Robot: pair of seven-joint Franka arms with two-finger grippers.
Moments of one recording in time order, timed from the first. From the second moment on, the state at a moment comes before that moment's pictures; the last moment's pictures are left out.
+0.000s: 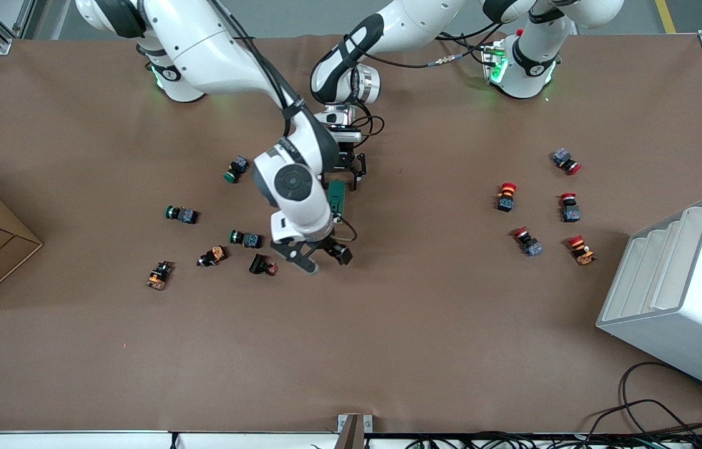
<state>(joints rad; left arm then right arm) -0.97 0.82 -0.31 -1.86 1.77 2.06 -2.53 0.68 0.74 -0.06 -1.52 0.09 2.38 1.15</state>
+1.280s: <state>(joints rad) -0.96 0.81 -0.31 -1.60 1.37 2.06 -2.15 0.14 0.33 -0.08 -1.48 0.01 1.62 0.07</state>
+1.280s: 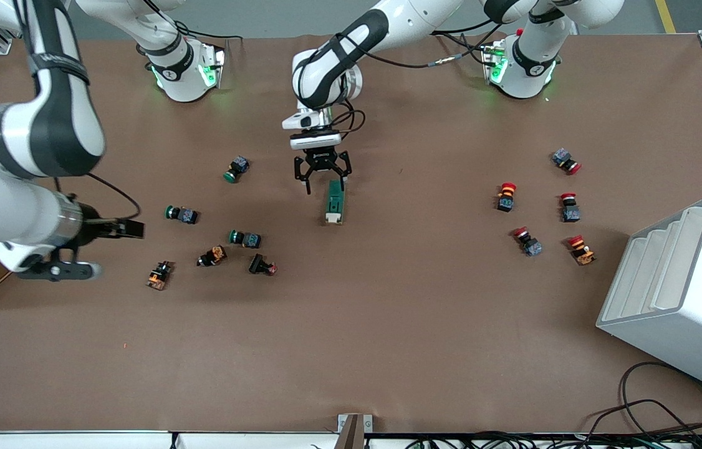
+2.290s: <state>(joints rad) -0.56 0.41 -0.31 -1.39 0.51 1.94 -1.17 0.00 0.26 -0.07 -1.29 -0.06 1.37 -0.10</state>
